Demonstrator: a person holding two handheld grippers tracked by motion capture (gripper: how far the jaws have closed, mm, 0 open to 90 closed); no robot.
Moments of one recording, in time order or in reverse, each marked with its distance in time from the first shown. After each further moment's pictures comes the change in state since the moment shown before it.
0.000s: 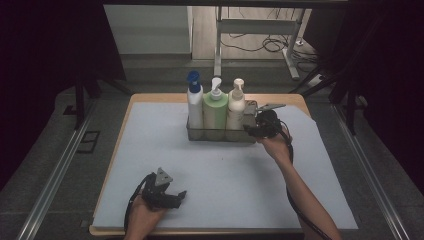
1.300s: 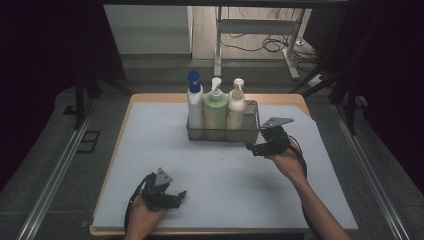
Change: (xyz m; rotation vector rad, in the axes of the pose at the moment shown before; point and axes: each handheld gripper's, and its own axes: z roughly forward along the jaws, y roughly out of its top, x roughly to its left) left arm 0.000 0.000 0.000 -0.002 0.000 -0.002; right arm 0.023 -0.030 -0.048 -0.013 0.096 -0.130
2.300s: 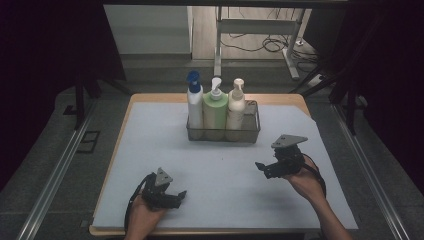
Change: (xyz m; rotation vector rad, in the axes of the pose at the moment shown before) left arm 0.000 0.000 0.000 -0.001 0.001 0.002; right arm 0.016 -0.039 -0.045 0.037 0.005 -0.099
